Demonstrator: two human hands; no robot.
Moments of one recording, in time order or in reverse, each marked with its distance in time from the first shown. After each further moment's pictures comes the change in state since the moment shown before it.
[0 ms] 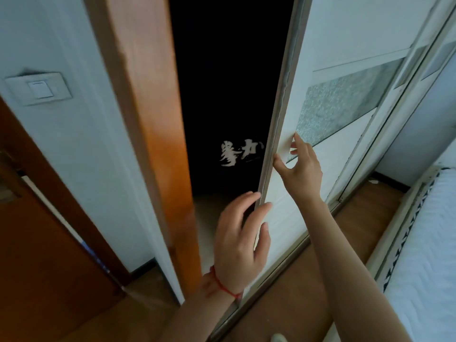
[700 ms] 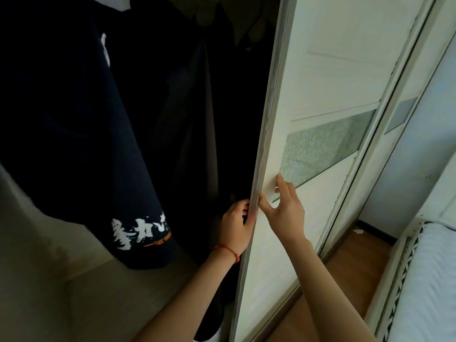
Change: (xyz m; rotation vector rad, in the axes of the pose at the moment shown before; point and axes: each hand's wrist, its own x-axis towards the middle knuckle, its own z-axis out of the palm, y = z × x) left_hand 0.149 -0.061 0.302 -0.179 -0.296 -0.618; right_hand 0.151 0.192 -0.005 -0.039 -0.028 -0.109
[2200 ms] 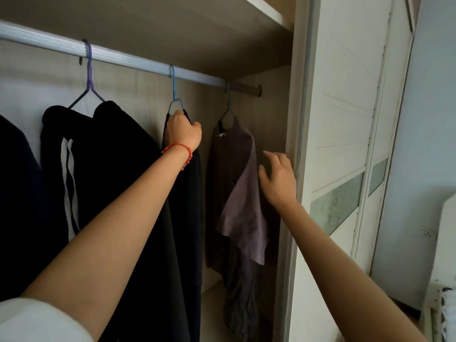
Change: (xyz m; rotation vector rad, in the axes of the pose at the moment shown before) left_hand 0.279 0.216 -0.131 0.240 0.541 0.206; right_hand 0.254 -0.002 -0.047 0.028 0.191 -0.133
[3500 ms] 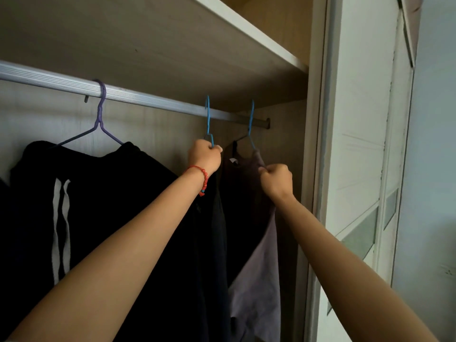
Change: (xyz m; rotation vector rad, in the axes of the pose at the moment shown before) left_hand 0.038 0.025 0.014 -0.285 -0.154 -0.118; right_hand 0.104 -0.043 0.011 0.311 -0.162 0.413
